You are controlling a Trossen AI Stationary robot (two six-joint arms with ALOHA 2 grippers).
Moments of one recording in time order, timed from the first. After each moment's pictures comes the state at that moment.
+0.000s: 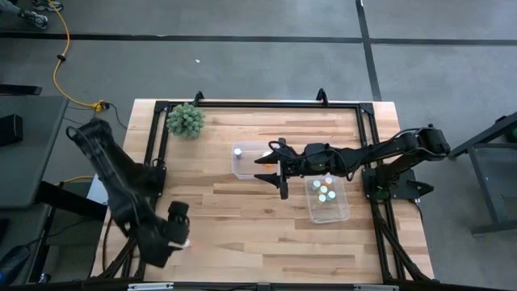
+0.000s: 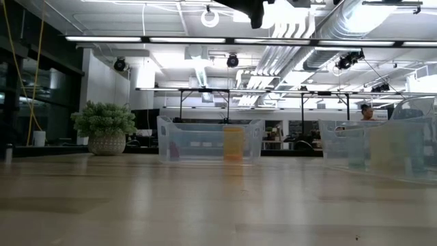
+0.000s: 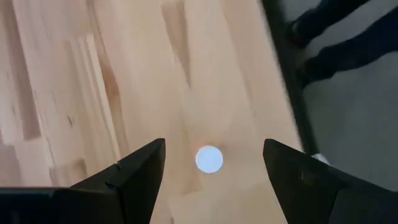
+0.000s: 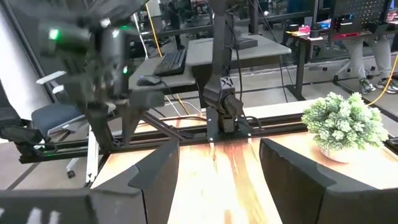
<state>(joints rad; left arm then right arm) -0.84 1.34 1.11 -0.94 -0.23 -0.66 0.12 1.47 0.97 0.42 0.08 0.13</state>
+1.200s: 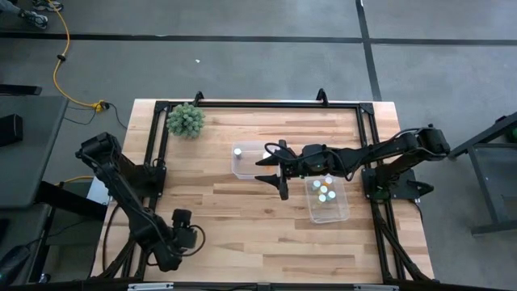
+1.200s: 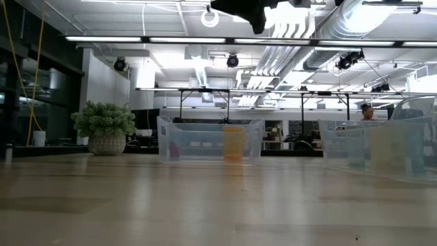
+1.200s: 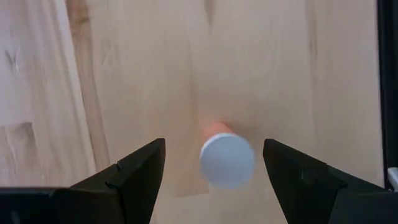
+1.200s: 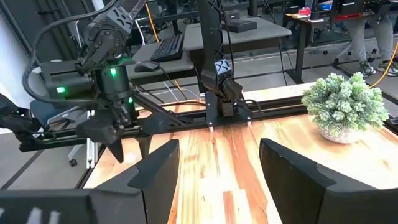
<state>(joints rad) -0.88 1.56 0.94 -0.76 -0.20 -0.82 0.12 1.47 0.97 0.35 0.08 0.16</state>
